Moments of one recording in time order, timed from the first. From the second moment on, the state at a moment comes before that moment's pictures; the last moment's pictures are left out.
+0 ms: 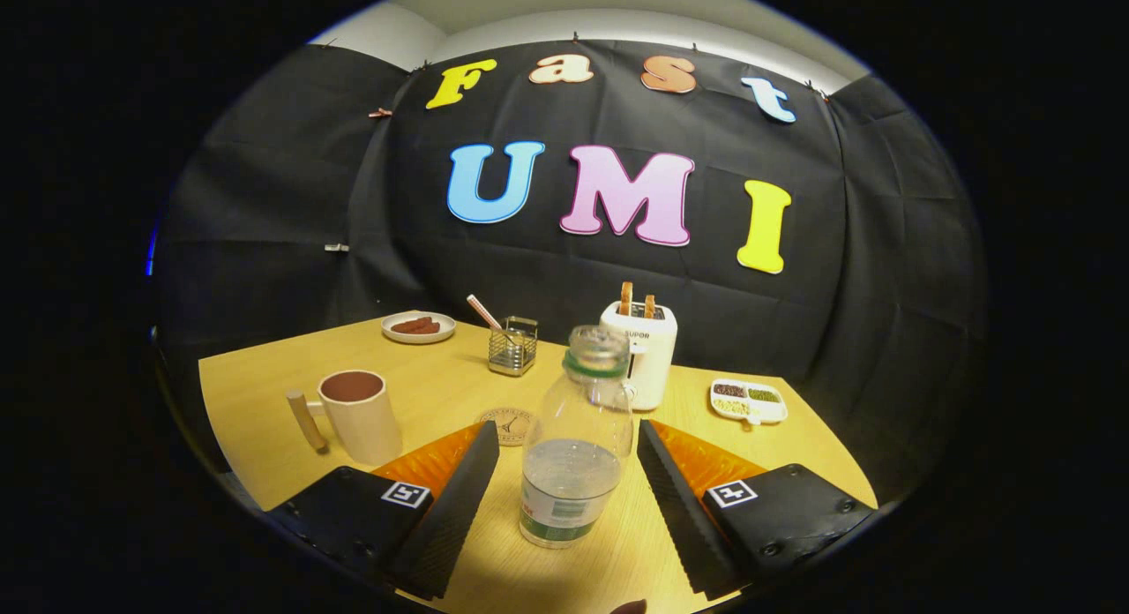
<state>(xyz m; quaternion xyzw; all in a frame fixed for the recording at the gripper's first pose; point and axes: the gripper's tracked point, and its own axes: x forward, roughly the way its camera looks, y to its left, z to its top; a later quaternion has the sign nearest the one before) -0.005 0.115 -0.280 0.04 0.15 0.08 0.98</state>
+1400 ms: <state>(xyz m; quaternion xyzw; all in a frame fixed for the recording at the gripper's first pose) 0.036 0.129 -0.229 -0.11 0.15 0.07 0.98</state>
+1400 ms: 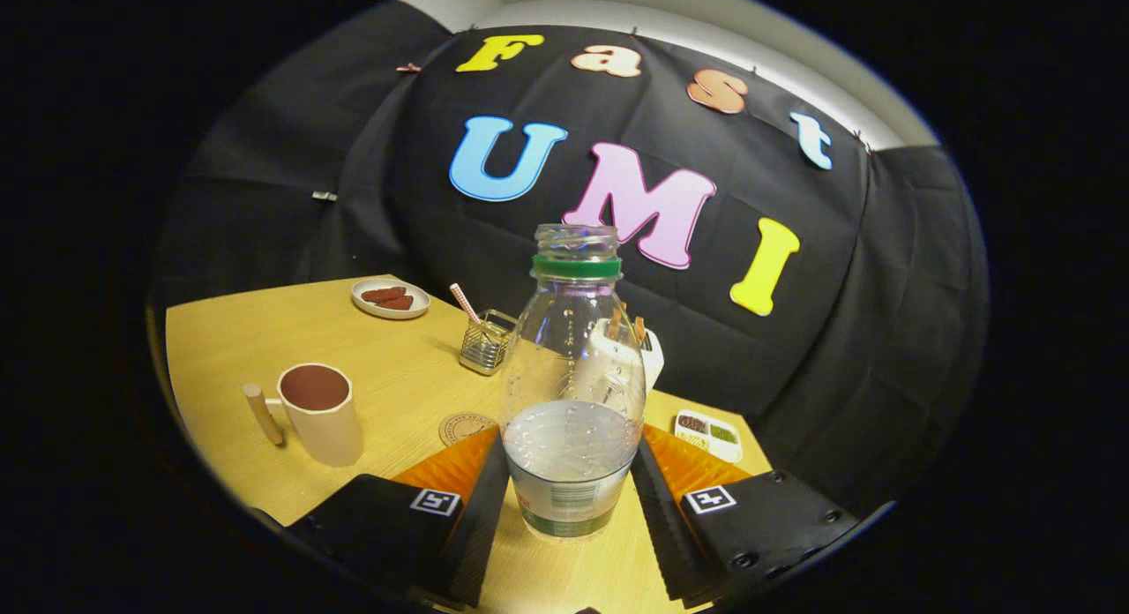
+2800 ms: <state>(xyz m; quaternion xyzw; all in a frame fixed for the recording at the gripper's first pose) 0.066 0.215 -0.312 -0.55 0.18 0.20 0.79</state>
